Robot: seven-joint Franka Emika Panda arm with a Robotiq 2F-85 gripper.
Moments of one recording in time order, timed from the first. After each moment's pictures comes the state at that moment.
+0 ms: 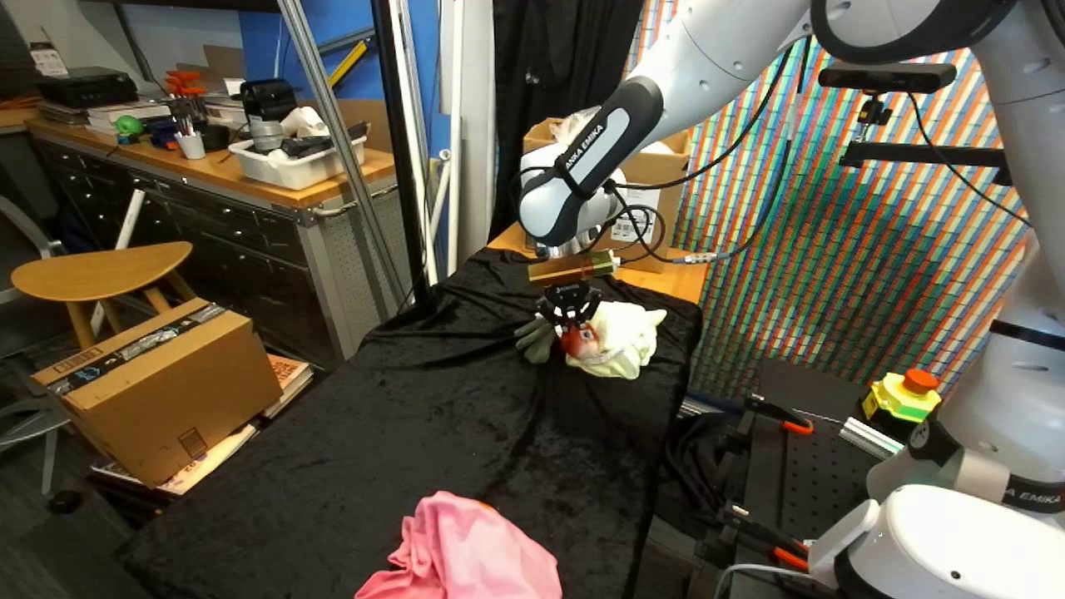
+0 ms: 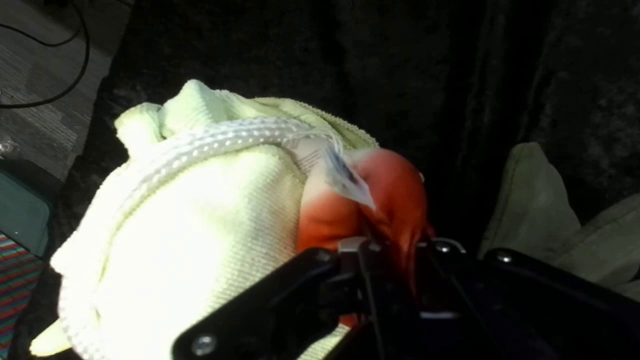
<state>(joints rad) 0.00 0.63 -0.18 -1.88 0.11 2.22 0.76</state>
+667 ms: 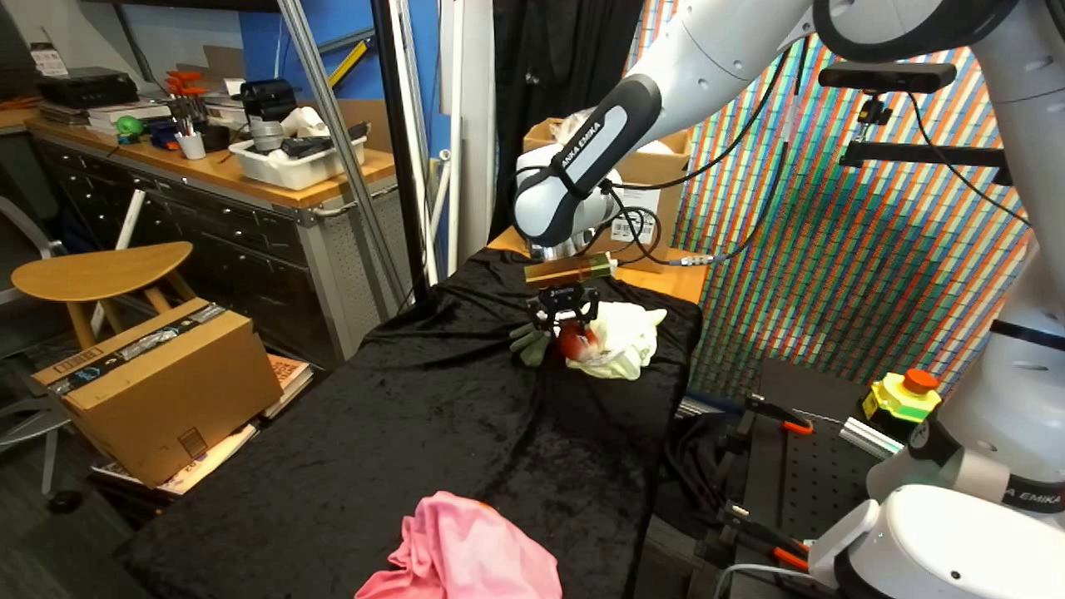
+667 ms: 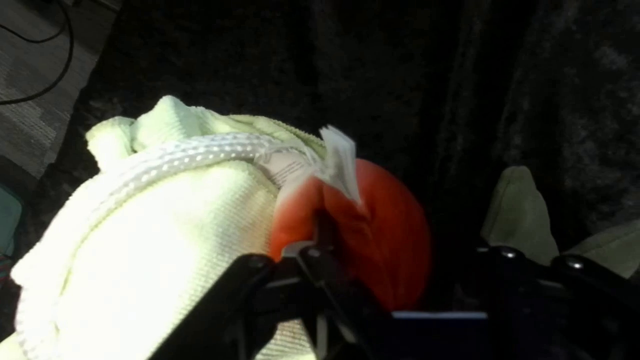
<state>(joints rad) -0.01 0.63 -0.14 -1.88 0.13 2.22 0.72</state>
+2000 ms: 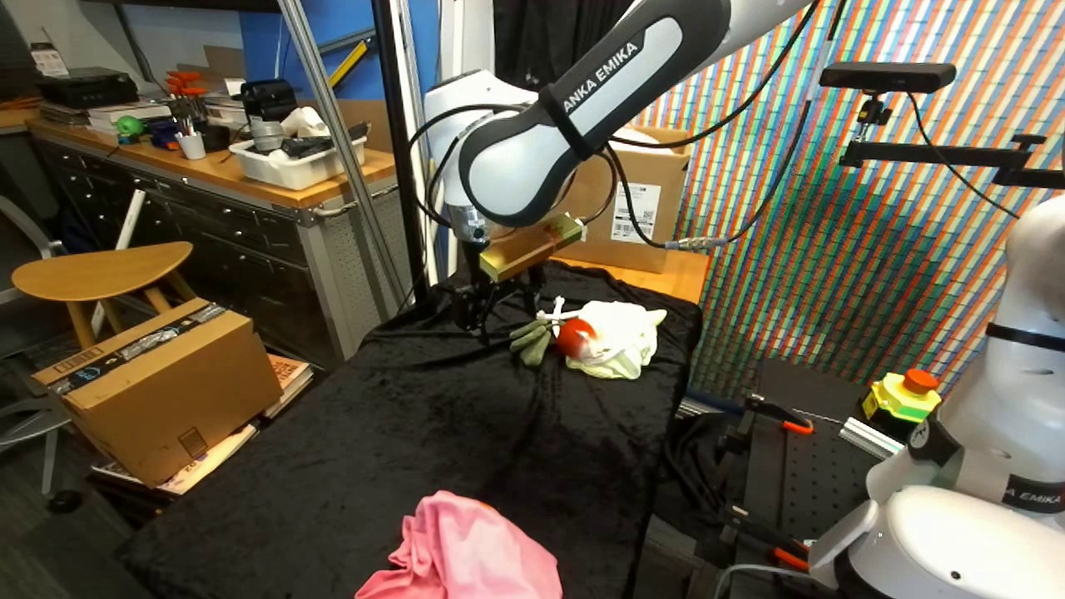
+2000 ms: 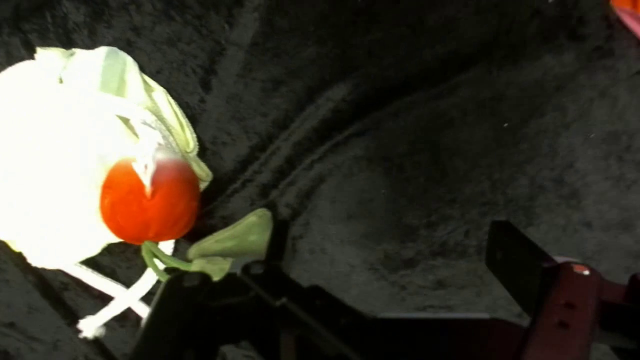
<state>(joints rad) 0.19 0.42 -0.01 -1.89 -0.09 2.16 0.54</state>
